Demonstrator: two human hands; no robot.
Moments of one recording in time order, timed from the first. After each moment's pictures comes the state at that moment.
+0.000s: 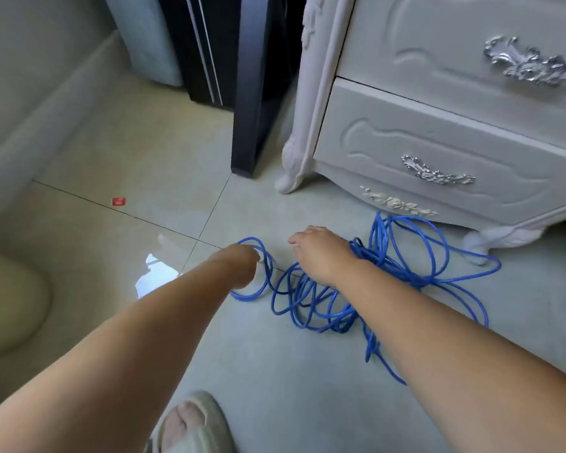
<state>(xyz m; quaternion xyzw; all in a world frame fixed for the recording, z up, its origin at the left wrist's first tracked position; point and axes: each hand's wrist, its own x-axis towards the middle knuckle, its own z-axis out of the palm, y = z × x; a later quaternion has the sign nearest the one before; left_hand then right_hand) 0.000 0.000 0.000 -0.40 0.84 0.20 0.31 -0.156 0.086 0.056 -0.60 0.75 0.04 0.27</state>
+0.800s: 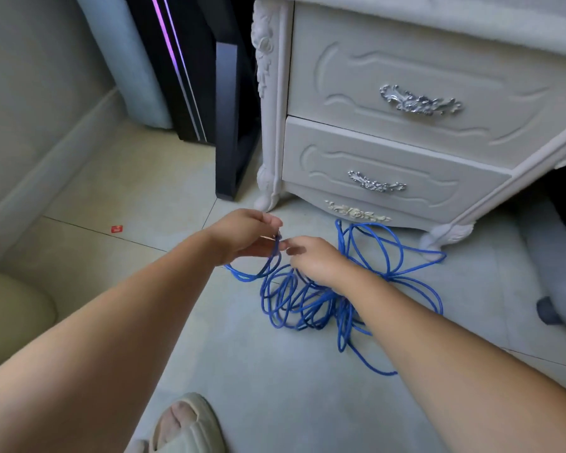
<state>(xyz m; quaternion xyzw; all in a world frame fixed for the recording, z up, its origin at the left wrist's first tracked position) -0.042 0.032 0.153 -0.46 0.51 0.73 -0.03 -0.160 0.144 0.130 -0.37 0.77 -0.23 0.46</state>
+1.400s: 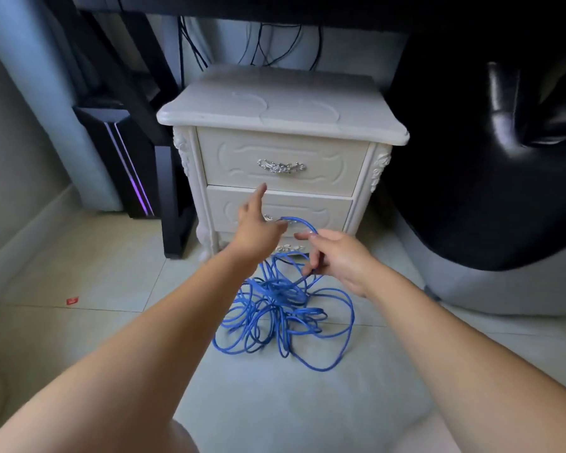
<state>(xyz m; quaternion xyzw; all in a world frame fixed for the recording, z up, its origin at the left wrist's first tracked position) -0.109 0.191 0.291 -0.35 0.73 0.55 -0.22 -0.203 0.317 0.284 -0.25 0.68 -0.54 0.42</state>
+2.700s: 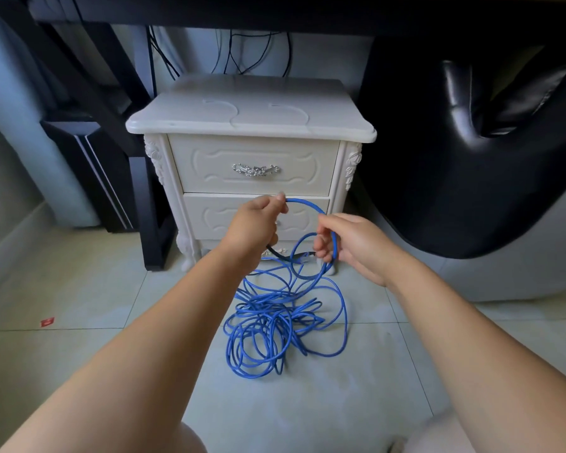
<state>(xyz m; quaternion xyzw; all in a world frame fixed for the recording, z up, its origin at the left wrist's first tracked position) -0.134 0.221 0.305 -0.28 0.66 0.66 -0.22 -0.223 0.362 0.316 -0.23 0.68 -0.59 0.35</state>
